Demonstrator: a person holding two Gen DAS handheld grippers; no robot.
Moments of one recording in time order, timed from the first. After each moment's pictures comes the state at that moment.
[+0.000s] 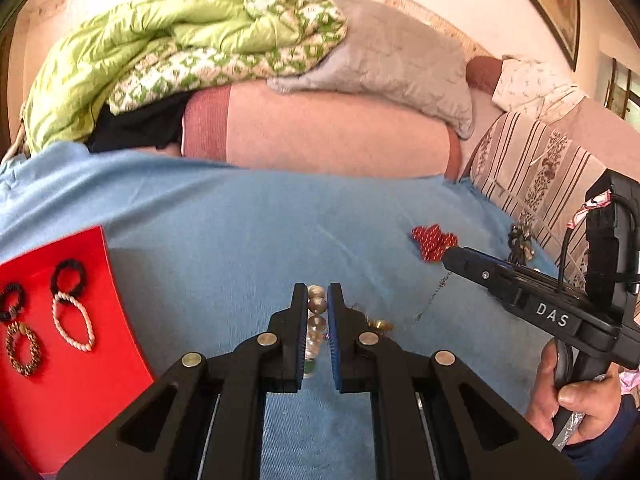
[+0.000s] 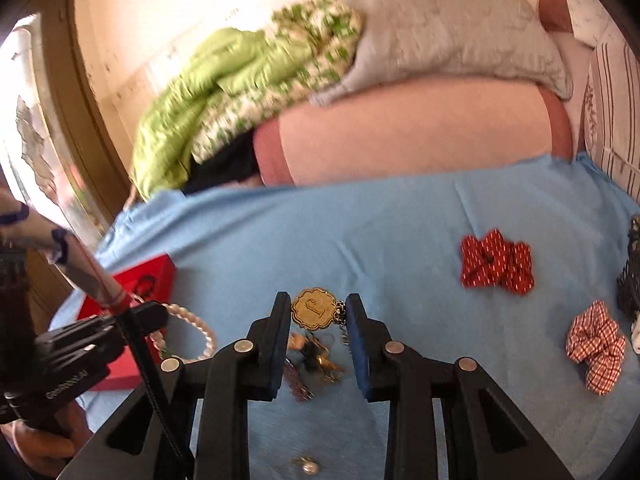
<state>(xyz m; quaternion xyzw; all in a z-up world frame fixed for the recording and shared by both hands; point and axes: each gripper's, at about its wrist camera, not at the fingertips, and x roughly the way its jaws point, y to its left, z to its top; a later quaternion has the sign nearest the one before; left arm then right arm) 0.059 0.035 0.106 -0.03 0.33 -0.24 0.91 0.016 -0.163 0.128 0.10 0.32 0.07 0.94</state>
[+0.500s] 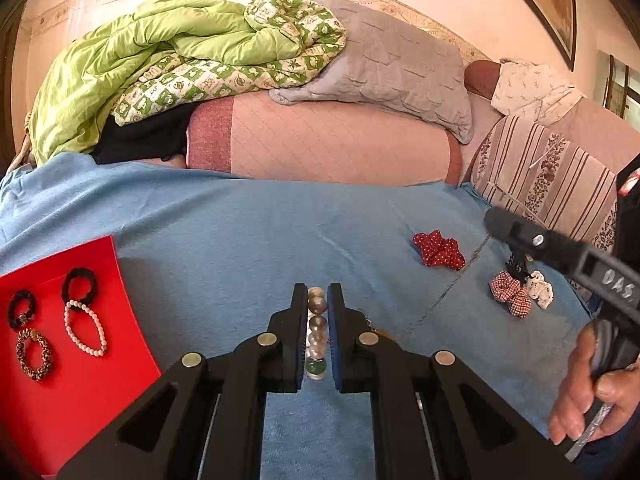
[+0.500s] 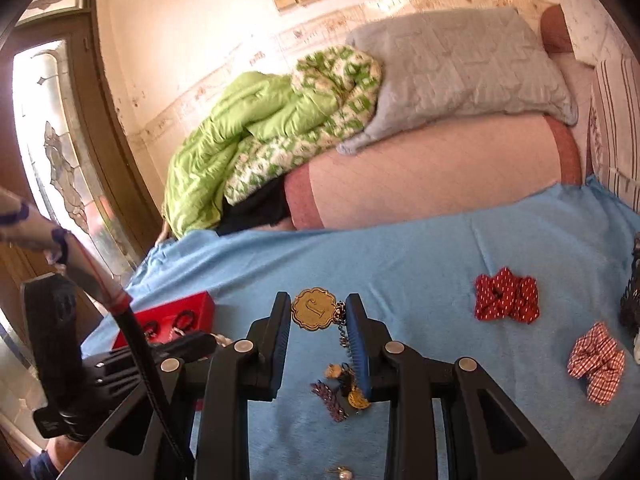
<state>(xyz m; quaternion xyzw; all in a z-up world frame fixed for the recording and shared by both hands) 0.053 0.038 0.112 -0.03 0.32 -0.23 0.92 -0.009 -0.153 0.163 0.12 0.25 0.10 0.96</state>
